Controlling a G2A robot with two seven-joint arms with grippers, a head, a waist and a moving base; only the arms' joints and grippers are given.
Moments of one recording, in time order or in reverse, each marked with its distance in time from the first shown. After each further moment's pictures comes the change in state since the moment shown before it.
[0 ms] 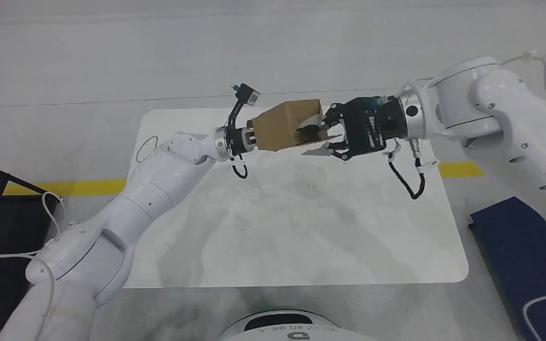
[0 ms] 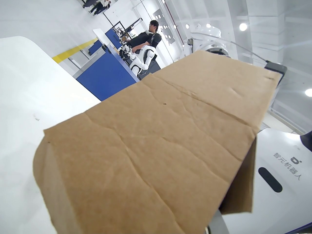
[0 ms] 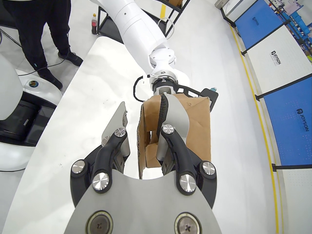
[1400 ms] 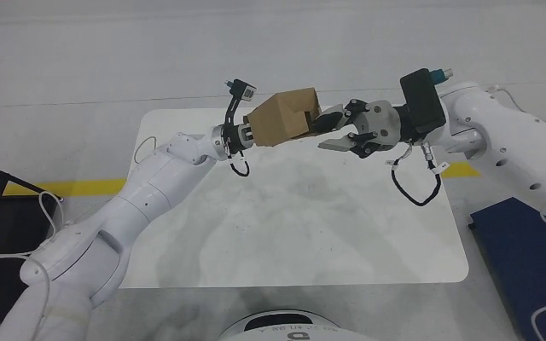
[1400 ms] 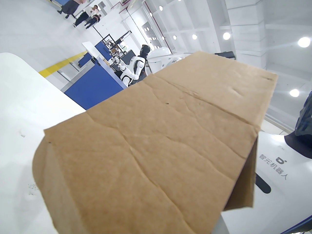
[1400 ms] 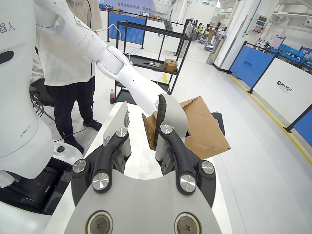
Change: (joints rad) left arm -0.004 0.023 0.024 -0.043 -0.090 -0.038 0.038; right arm 0.106 0.076 -0.308 0.114 -0.018 0.000 -0.676
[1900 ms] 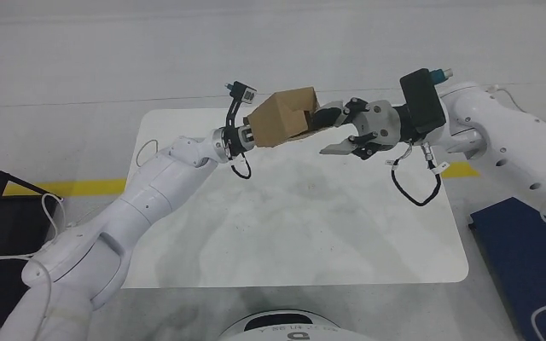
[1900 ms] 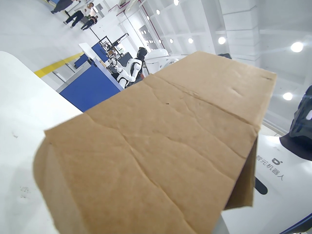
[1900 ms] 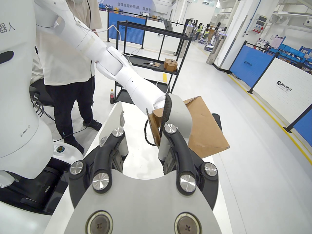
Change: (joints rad) left arm 0.017 -0.002 0.000 -0.010 -0.035 0.001 -0.001; right arm 0.000 0.000 0.000 0.000 0.000 0.000 0.000
